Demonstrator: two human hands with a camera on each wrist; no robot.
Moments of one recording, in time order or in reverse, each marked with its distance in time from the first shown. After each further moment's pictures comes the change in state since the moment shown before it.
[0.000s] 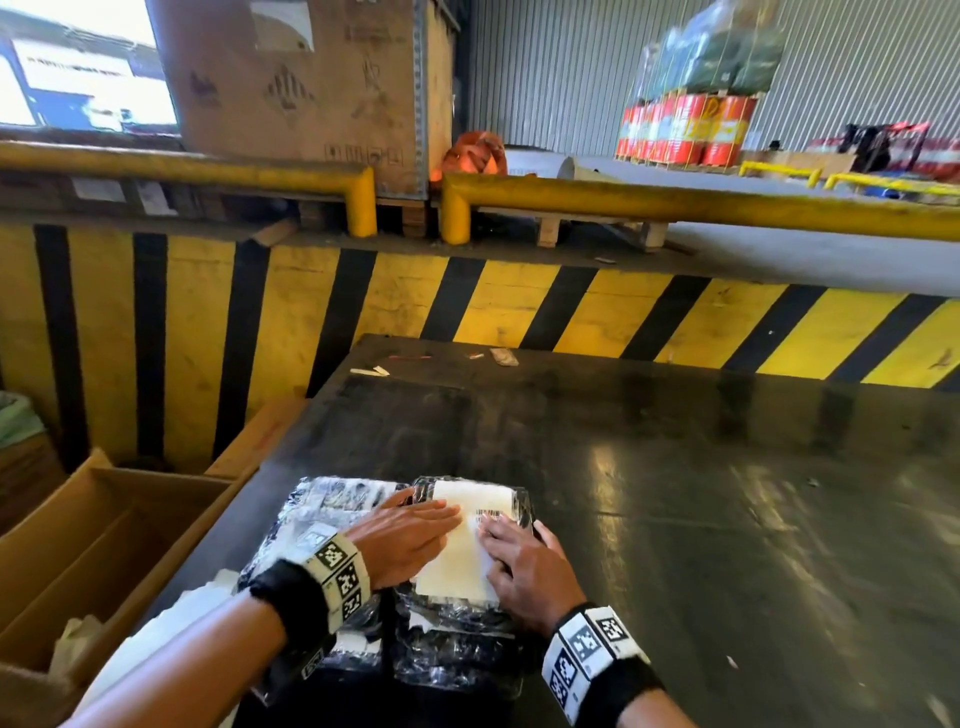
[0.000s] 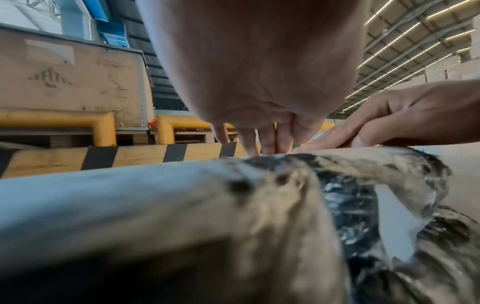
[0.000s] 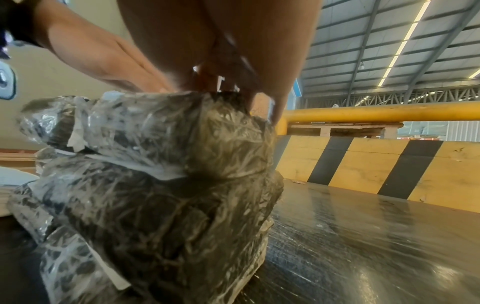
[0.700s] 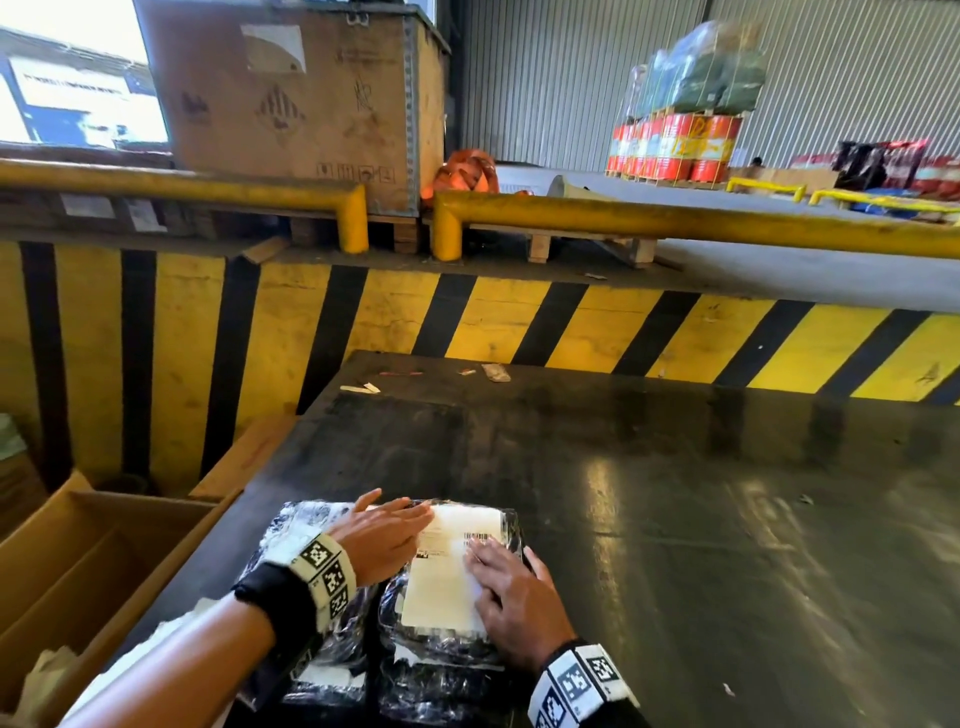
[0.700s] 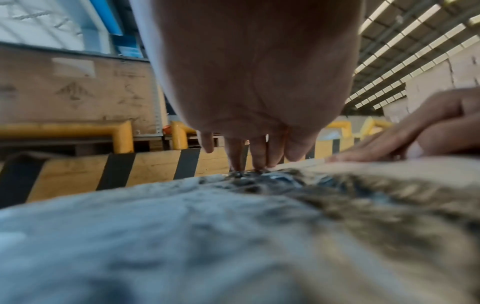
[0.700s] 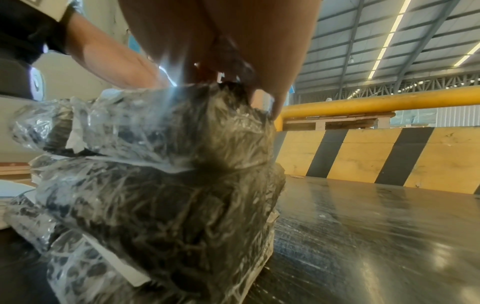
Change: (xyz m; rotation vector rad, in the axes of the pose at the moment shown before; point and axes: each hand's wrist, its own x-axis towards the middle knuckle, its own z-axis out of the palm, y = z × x) left_hand 0.012 -0.011 -0.017 0.055 -0.057 -0.175; right_hand -0.001 0.002 0.007 0.063 0.026 0.011
